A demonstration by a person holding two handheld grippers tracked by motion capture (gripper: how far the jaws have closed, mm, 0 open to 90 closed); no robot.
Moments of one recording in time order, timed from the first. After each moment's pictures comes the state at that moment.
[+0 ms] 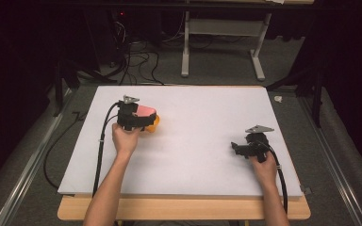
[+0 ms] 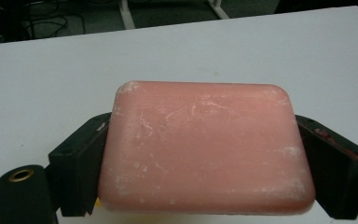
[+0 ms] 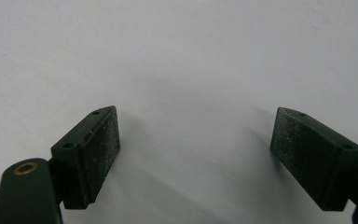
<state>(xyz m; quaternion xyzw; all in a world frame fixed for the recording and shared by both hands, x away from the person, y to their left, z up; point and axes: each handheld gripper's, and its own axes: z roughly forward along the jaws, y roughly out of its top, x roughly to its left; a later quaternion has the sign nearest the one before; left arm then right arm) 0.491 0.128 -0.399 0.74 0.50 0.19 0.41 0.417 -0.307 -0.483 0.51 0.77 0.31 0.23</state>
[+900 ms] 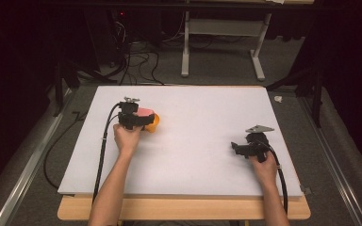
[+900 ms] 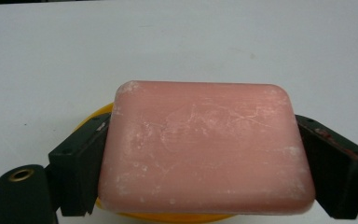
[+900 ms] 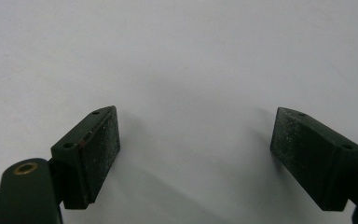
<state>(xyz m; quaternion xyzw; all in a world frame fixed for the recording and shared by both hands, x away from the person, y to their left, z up) 0.515 0.131 -0.426 0.74 0.54 0.18 0.37 0.417 -0.307 -0.483 0.52 0.77 0.31 0.23</state>
